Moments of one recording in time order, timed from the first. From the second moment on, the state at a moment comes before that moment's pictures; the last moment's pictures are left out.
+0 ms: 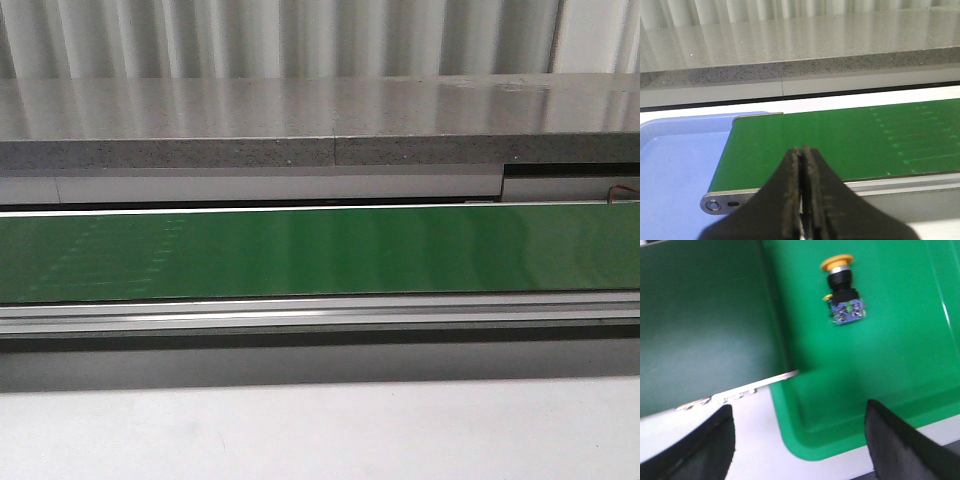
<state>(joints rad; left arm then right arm) -0.04 0.00 0.00 -0.02 0.21 0.08 -0.27 1.20 -0.98 -0.06 0.90 0.10</state>
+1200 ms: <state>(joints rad) -0.04 0.00 0.00 -0.02 0.21 0.08 -0.48 1.96 -1.35 0.01 0.84 -0.18</state>
